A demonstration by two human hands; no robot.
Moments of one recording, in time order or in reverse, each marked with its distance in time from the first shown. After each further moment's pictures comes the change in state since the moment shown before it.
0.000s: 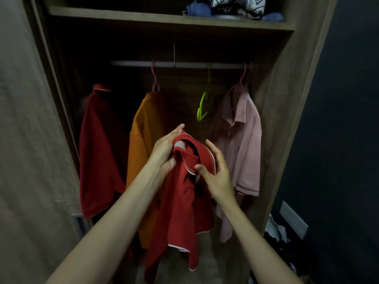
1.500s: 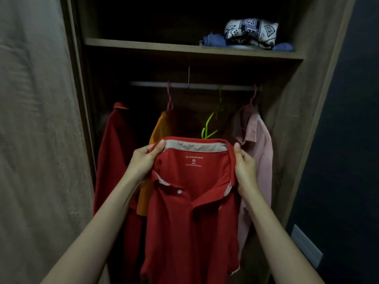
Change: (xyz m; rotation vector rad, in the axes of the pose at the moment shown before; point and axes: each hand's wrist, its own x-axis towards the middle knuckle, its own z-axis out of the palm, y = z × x) left_hand -0.011 0.046 -0.068 0.348 0.133 0.285; right_hand 0.078 0.006 -0.023 -0.021 0.302 0.225
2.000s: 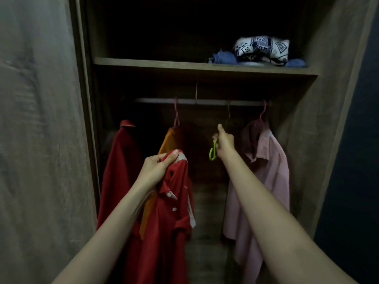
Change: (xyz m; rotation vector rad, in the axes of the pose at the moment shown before) left_hand 0.033 0.016 0.006 -0.012 -0.038 0.003; right_hand 0.143 -0.020 0.118 0.209 0.032 0.303
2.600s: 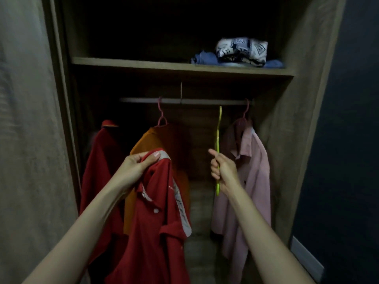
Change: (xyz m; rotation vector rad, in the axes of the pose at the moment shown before) left_hand -0.004 0.005 -0.016 0.212 -0.124 0.077; right_hand -0.086 0.027 -0.083 0.091 -0.205 -0.001
